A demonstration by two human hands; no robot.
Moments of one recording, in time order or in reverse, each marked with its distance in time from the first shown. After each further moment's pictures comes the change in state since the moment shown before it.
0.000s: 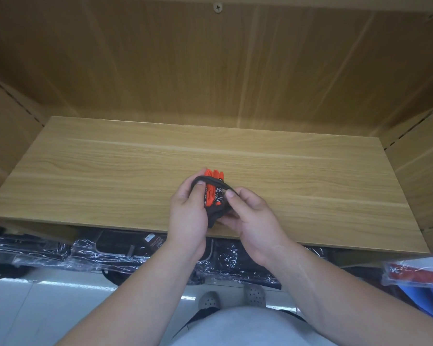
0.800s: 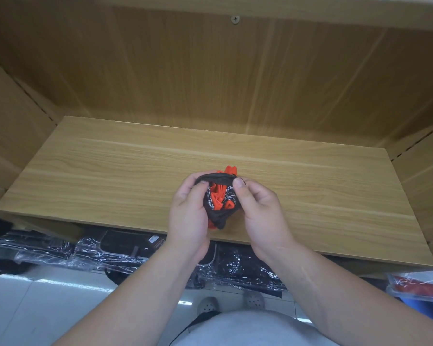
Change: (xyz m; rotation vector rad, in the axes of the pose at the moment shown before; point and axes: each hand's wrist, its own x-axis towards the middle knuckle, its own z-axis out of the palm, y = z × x) left_hand -0.008 0.020 -0.009 -0.110 -0.085 0.070; right_hand 0.010 -0.012 0.014 -0.217 0.099 -0.291
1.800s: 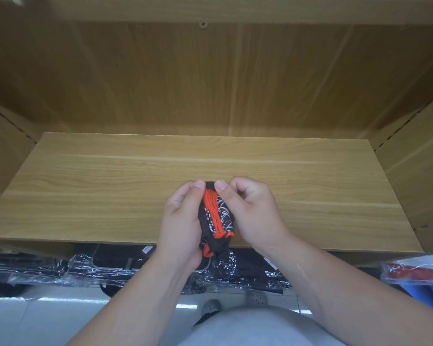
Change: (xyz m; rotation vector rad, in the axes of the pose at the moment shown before) left_hand -0.004 0.001 0.013 0.006 -0.089 -0.046; right_hand 0.001 -0.028 -0.012 -0.215 -0.094 -0.133
